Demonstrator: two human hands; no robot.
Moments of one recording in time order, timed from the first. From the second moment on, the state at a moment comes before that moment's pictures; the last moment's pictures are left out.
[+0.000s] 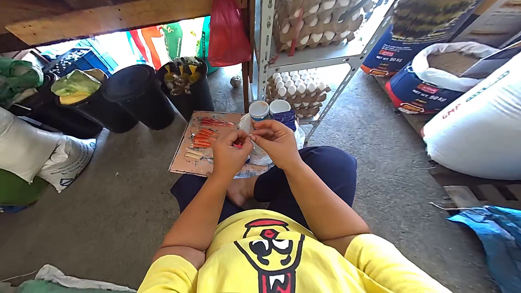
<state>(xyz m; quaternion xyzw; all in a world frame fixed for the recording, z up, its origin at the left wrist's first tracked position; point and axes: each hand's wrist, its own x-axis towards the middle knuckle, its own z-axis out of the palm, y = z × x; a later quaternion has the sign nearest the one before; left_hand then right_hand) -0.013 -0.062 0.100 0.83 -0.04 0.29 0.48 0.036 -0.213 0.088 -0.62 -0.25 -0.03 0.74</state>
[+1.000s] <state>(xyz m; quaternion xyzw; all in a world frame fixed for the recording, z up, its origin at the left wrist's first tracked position) -0.013 -0.049 0.079 0.80 -0.12 0.32 0.50 0.030 -0.208 0.083 -0.54 -0.13 0.15 0.82</state>
